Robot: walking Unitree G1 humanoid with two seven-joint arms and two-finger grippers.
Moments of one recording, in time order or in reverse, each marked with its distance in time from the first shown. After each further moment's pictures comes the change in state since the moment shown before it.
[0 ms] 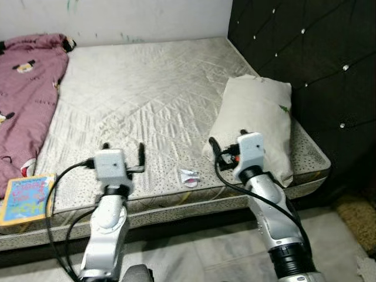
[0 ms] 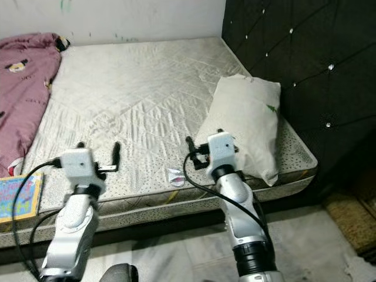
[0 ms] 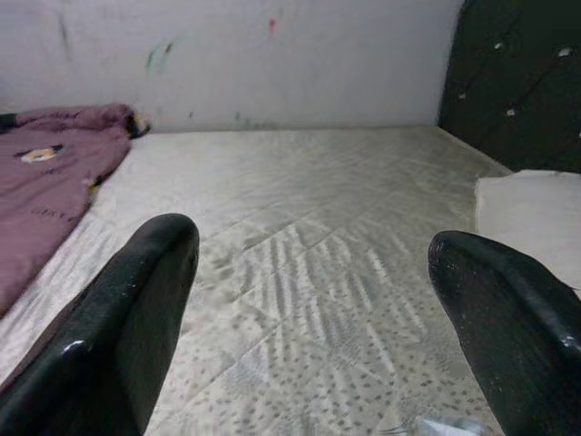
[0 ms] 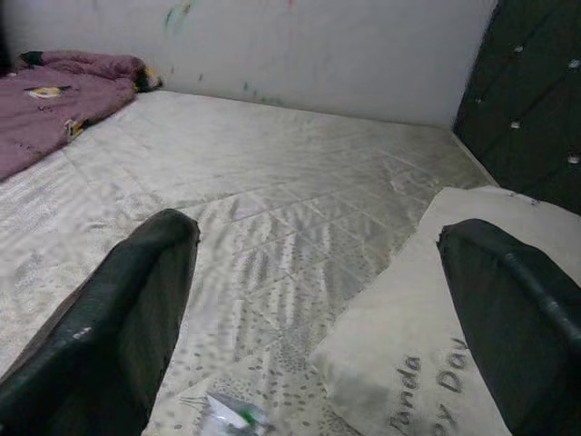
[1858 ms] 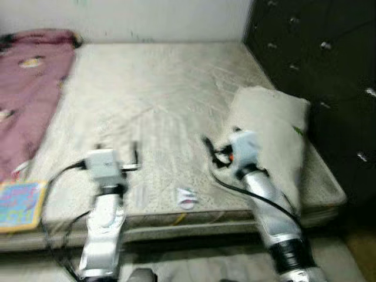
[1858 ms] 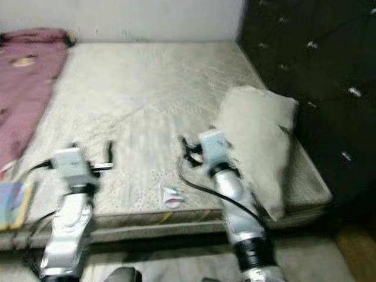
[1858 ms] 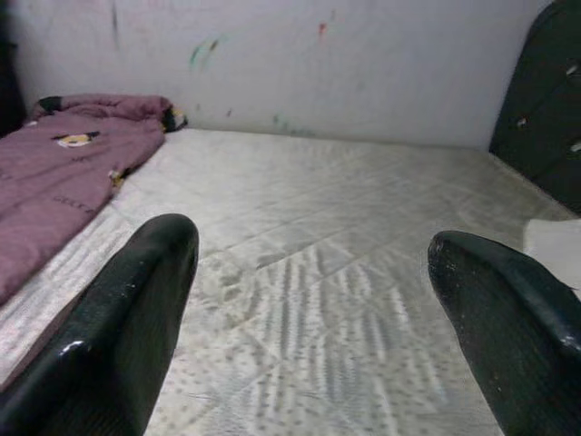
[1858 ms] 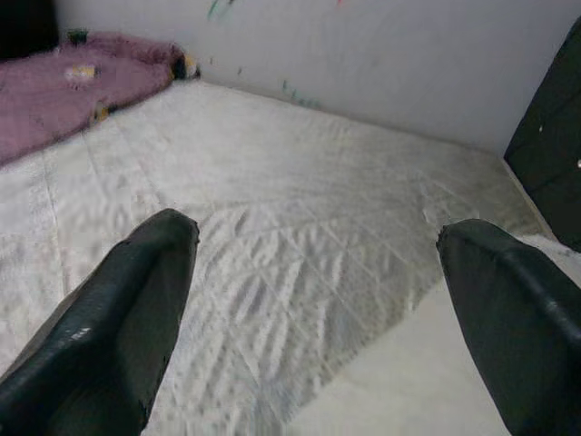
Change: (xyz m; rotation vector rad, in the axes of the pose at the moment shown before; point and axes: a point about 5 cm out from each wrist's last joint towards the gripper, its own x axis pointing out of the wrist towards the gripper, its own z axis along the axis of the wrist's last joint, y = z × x) left arm 0.002 -0.007 0.007 -0.046 -0.019 -0.004; right arm 0.001 -0.007 -0.003 -0.050 0.020 0.008
